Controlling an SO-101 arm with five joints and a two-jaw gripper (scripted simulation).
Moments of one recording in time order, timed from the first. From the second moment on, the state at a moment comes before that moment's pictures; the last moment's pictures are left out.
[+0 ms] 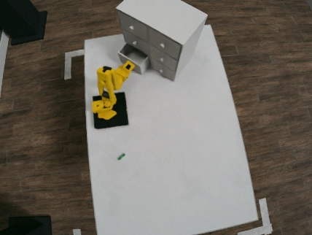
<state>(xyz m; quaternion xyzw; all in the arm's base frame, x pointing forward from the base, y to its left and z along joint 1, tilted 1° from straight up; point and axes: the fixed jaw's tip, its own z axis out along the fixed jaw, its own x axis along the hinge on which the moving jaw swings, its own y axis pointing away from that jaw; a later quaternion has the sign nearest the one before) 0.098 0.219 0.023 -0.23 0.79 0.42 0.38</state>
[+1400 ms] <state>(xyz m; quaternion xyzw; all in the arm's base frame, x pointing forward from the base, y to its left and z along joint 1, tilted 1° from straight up) 0.076 0.213 0.043 -0.25 0.75 0.47 0.39</state>
